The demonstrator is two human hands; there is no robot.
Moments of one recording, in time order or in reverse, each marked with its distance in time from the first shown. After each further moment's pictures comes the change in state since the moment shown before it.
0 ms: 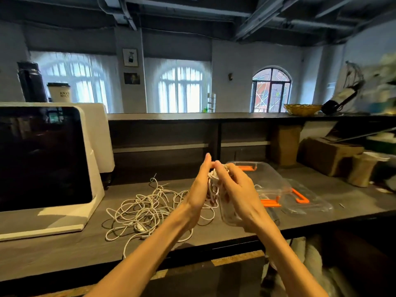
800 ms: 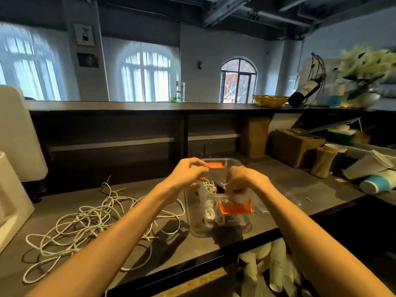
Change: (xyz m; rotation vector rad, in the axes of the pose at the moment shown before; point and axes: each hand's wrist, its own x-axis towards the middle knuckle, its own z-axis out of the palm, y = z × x) left_hand 0.146 -0.026 0.023 0.359 -0.123 -0.040; right_hand 0.151 0.096 -0.125 -1.165 -0.370 0.612
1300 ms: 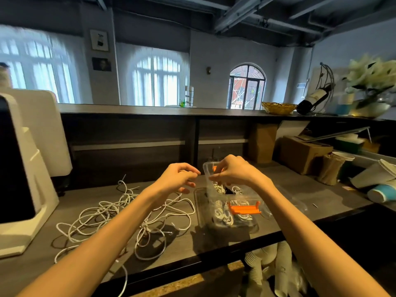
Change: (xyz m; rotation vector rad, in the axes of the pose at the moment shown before) left_hand -0.041 -0.015 -0.045 -0.004 0.022 -0.011; right_hand -0.054 -0.043 -0.011 0.233 0.219 -0.304
